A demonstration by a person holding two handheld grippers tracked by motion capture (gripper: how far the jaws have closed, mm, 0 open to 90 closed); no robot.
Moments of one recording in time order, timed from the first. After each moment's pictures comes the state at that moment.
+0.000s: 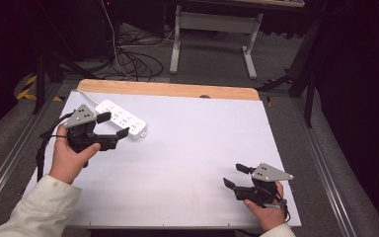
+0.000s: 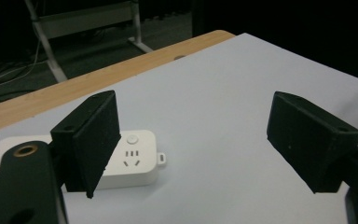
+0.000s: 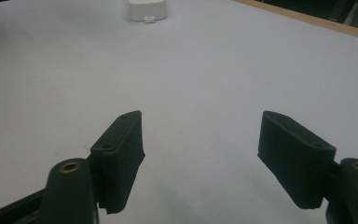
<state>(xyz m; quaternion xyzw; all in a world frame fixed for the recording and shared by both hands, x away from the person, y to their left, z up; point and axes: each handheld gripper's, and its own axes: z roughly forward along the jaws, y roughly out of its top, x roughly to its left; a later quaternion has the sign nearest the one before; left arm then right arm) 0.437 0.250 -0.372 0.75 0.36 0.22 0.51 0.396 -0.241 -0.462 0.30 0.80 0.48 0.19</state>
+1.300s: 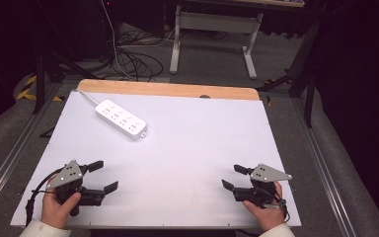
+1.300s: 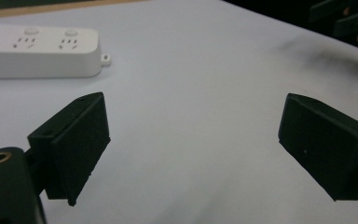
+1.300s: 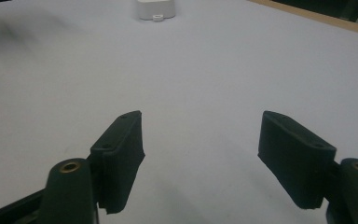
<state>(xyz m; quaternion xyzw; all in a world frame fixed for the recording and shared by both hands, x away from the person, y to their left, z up) 0.365 0.280 -0.480 0.76 0.35 0.16 0.53 0.396 -0.238 -0.463 0.29 0.80 0.49 0.18</state>
